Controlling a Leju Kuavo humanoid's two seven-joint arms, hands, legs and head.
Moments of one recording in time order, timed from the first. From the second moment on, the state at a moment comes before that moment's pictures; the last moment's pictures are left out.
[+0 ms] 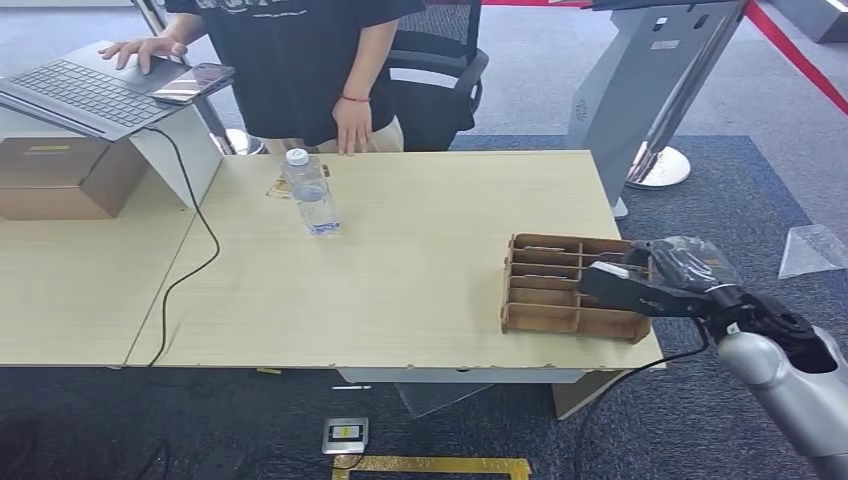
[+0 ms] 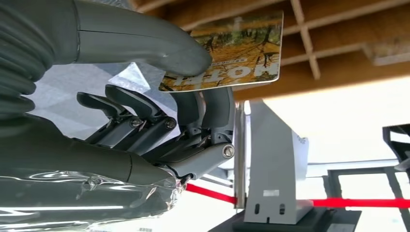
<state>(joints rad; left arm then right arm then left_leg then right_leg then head) -0.09 0.10 -0.75 -0.20 0.25 0.40 -0.09 -0.33 -0.43 0.33 -1.55 0.73 0.19 -0.27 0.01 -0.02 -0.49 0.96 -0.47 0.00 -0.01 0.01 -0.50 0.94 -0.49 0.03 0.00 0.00</state>
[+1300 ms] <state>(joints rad) -0.11 0.09 -0.76 -0.20 0.23 0.41 -0.08 -0.82 -0.40 0.53 -1.19 1.27 -0.26 -0.03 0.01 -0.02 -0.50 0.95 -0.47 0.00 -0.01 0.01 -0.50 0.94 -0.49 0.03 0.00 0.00</state>
